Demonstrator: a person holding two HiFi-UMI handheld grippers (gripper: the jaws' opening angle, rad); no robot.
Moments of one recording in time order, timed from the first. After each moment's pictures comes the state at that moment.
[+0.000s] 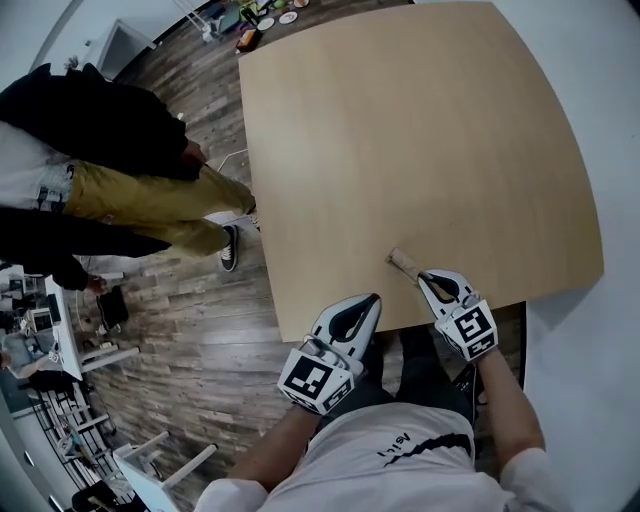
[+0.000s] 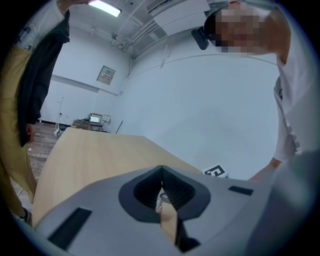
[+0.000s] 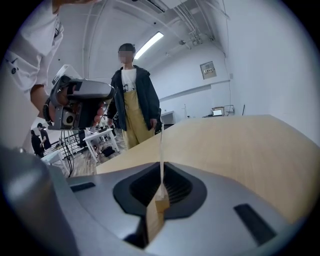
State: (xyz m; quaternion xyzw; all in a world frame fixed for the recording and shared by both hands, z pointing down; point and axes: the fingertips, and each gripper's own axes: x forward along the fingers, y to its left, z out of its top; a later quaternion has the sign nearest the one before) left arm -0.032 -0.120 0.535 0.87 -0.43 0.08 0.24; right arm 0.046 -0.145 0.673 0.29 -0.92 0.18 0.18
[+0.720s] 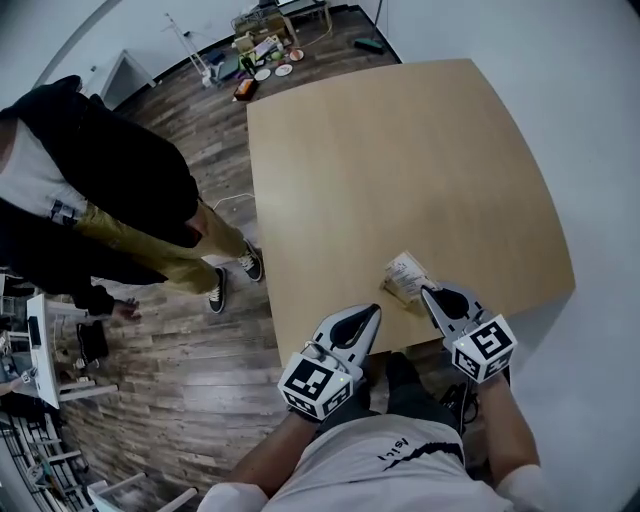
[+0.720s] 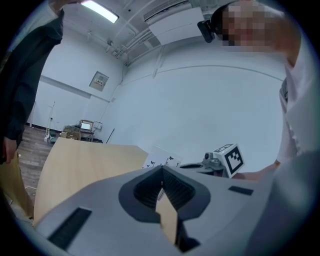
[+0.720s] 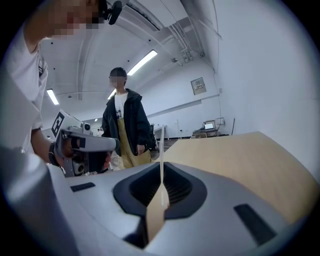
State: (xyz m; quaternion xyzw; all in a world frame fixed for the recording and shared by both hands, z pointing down) left arm -0.047 -0.117 0.472 0.89 -0.39 0.04 0.21; right arm 0.041 -0.154 0.513 0.35 -0.91 0.18 0.11
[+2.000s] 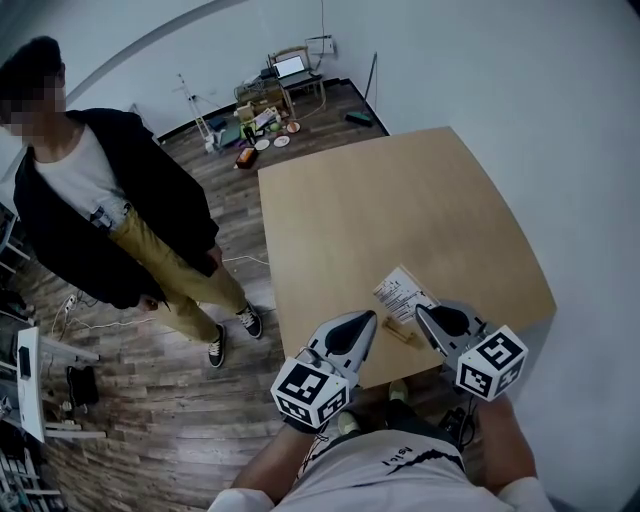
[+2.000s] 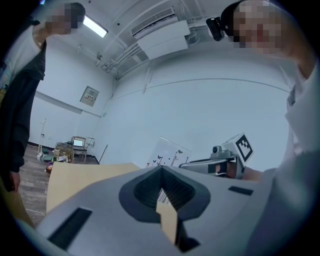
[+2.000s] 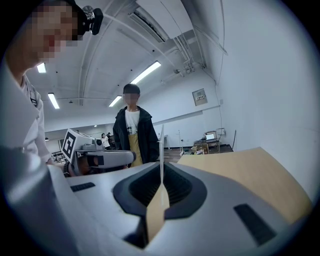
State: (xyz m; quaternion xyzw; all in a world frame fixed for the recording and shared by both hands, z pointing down) left arm -0.071 -0.124 0.350 0.92 -0.37 0.00 0.14; right arm 0.011 -0.136 0.358 0.37 -0.92 0.15 0.07
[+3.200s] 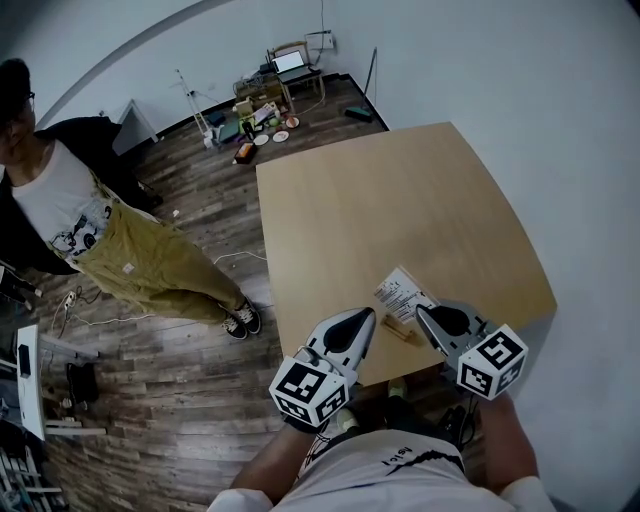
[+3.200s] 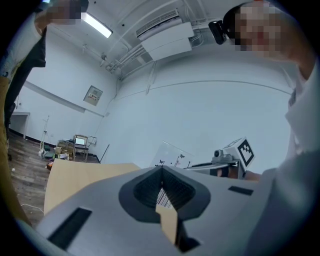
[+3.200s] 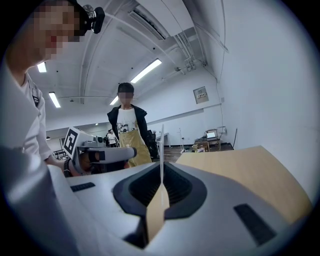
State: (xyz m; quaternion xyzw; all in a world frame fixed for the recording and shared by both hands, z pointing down) left arm -0.069 -0.127 0.351 0.91 -0.38 -0.01 0.16; right arm 0.016 -0.136 0.361 0.36 -0.92 0.15 0.08
